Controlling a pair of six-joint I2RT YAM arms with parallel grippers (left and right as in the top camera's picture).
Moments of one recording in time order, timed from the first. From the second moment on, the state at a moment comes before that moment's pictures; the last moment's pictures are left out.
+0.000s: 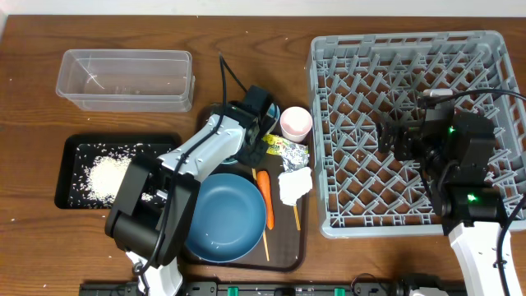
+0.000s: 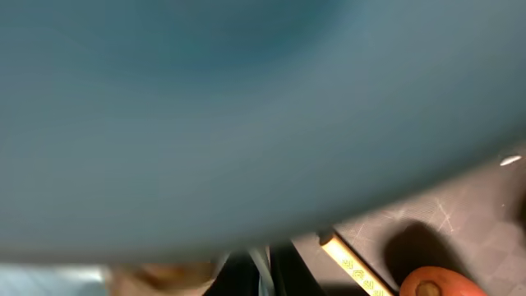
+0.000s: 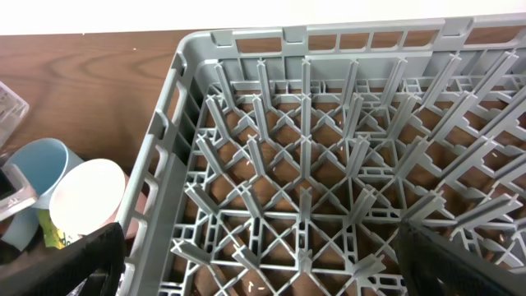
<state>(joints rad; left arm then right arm) -0.48 1.91 1.24 -0.77 -0.03 0.09 -0.03 1.03 0.79 -0.33 -0.21 0.04</state>
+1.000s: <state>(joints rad) 0.04 1.42 1.28 -0.82 0.19 -0.15 -0.03 1.03 0.79 -0.33 -0.21 0.04</state>
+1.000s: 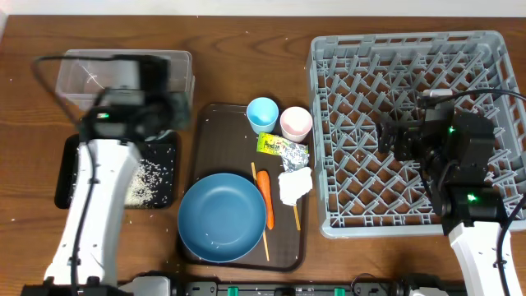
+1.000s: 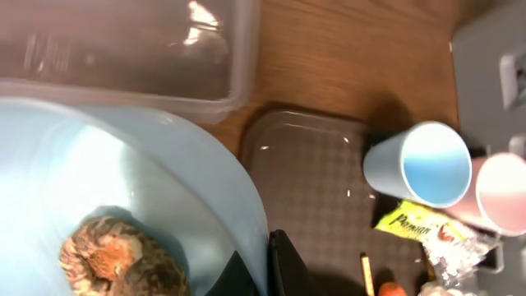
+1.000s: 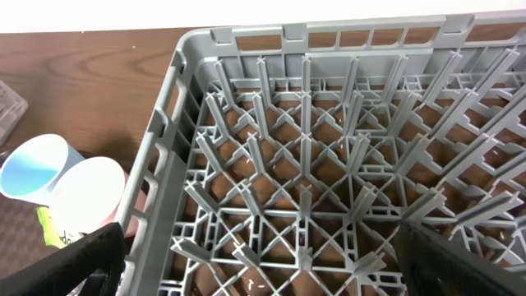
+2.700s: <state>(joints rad) 0.91 1.89 1.18 -0.84 1.48 0.09 -0.03 1.03 0.79 -0.34 -0.21 0.04</state>
